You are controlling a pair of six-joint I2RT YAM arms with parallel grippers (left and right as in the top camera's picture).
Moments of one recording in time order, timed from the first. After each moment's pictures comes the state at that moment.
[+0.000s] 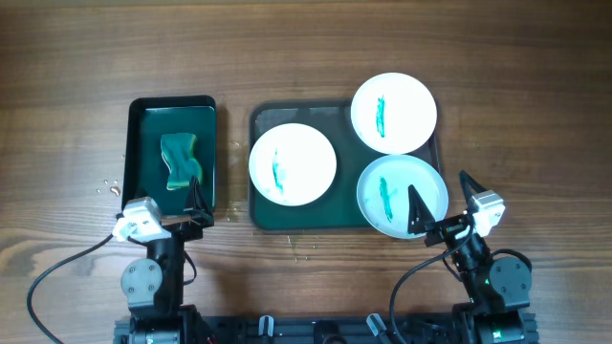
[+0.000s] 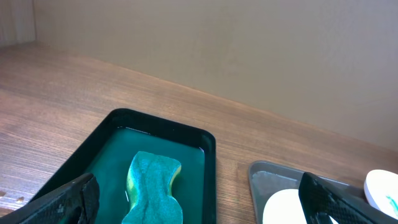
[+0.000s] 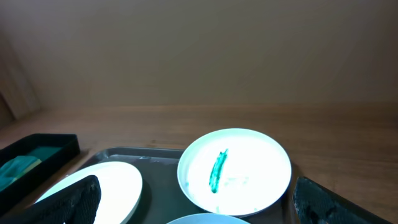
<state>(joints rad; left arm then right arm) 0.09 0.01 0.01 -0.07 0.00 -0.29 0.12 0.02 0.01 0.01 -0.18 0.15</state>
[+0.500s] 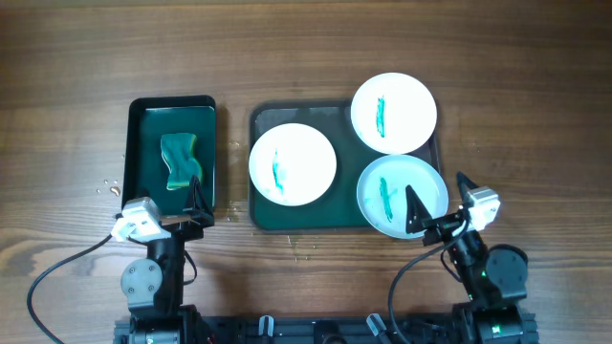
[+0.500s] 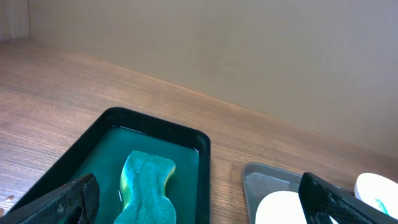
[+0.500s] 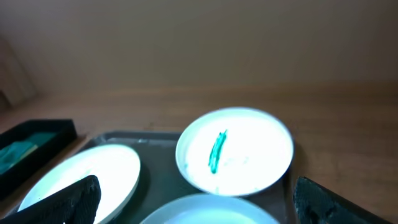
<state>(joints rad) 0.09 0.01 0.01 -0.06 0.01 -0.33 0.12 0.11 0.01 0.01 -0.20 0.15</state>
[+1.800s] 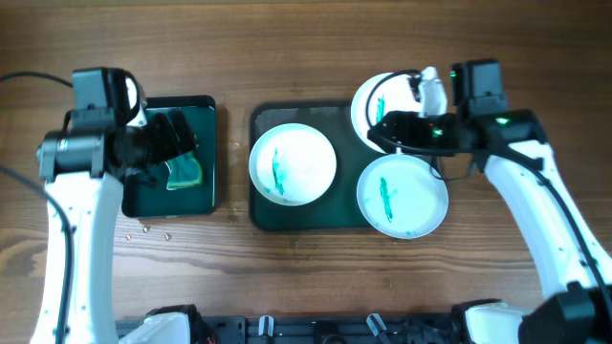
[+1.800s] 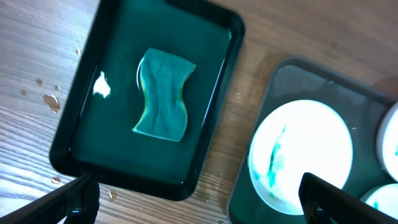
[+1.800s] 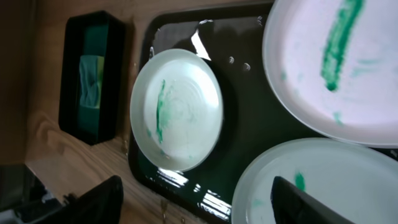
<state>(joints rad) 0.09 1.35 1.32 -1.10 0.06 -0.32 0.17 1.49 1.19 -0.77 -0.56 0.21</state>
